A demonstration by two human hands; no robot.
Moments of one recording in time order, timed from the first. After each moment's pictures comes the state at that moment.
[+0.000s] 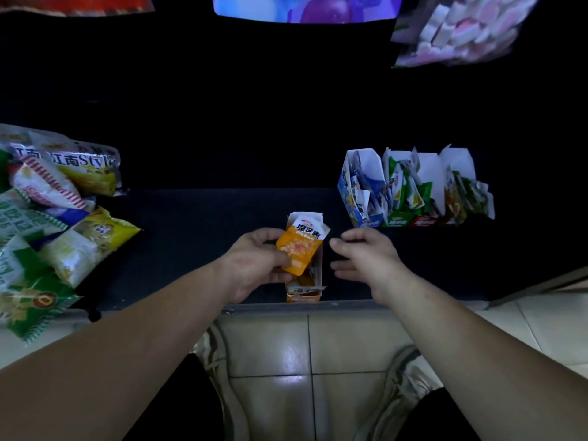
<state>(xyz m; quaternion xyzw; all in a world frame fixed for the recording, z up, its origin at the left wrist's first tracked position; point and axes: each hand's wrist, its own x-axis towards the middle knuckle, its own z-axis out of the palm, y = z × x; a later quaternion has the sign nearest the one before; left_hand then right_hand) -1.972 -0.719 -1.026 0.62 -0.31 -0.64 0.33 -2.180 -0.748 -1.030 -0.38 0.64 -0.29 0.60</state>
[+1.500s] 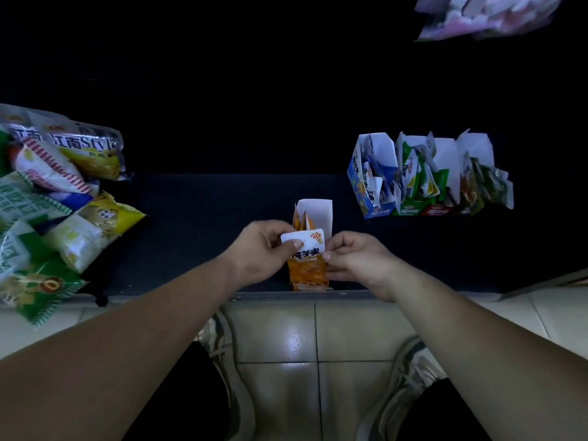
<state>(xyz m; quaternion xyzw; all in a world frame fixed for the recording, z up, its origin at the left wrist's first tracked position) -1.956 -0.716 -1.049 0.63 -0.57 -0.44 0.28 -2.169 -0.750 -1.066 -0.45 0.57 -0.20 0.66</state>
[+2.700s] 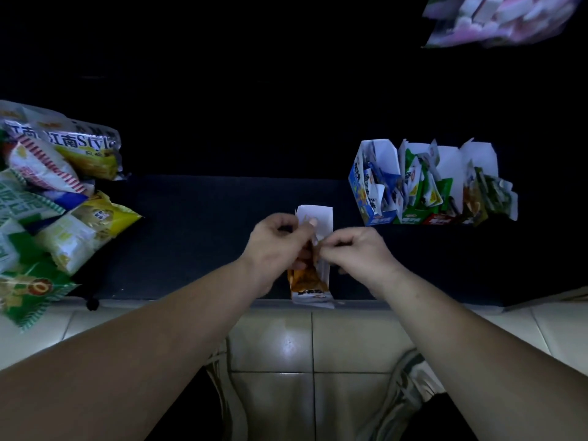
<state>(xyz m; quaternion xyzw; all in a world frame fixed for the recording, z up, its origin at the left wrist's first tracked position) -1.996 -0.735 -1.042 0.66 -0.33 -0.54 0.39 -2.157 -0.760 -1.047 -0.57 0.57 -0.24 0.55</state>
